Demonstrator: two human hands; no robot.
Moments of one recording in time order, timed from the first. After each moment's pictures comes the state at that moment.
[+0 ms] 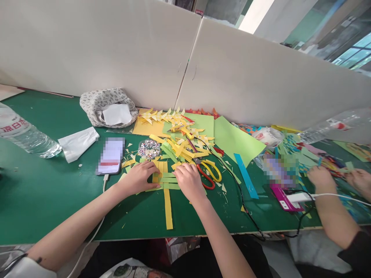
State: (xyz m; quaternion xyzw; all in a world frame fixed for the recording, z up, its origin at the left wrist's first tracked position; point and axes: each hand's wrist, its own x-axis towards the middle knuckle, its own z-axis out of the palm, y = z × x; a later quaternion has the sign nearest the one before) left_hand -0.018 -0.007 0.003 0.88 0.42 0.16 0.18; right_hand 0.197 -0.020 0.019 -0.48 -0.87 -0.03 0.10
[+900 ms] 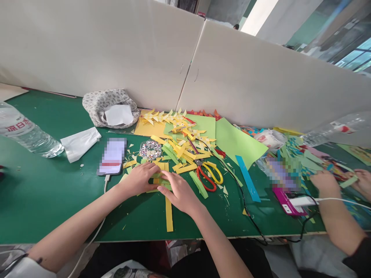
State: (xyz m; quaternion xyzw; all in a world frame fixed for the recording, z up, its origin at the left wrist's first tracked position) left_hand -0.019 -0.007 -0.001 0.88 0.41 0.17 0.15; right_hand 0.173 -0.040 0.034 -0.45 -0.83 0.29 0.16
